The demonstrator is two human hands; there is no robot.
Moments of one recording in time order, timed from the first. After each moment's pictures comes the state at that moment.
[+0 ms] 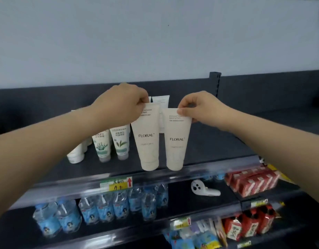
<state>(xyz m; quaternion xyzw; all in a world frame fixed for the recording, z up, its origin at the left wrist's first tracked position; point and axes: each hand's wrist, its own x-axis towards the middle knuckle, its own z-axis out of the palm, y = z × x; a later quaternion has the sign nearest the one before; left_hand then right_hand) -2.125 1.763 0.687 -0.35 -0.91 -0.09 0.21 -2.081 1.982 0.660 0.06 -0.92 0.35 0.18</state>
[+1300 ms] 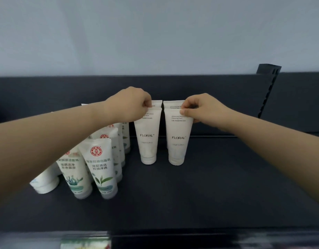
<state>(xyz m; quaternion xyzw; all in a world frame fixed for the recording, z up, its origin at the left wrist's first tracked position) -2.337 1.824 0.655 -0.26 -0.96 -0.07 0.10 -2.301 2.041 0.632 0.09 -0.92 0.37 0.09</state>
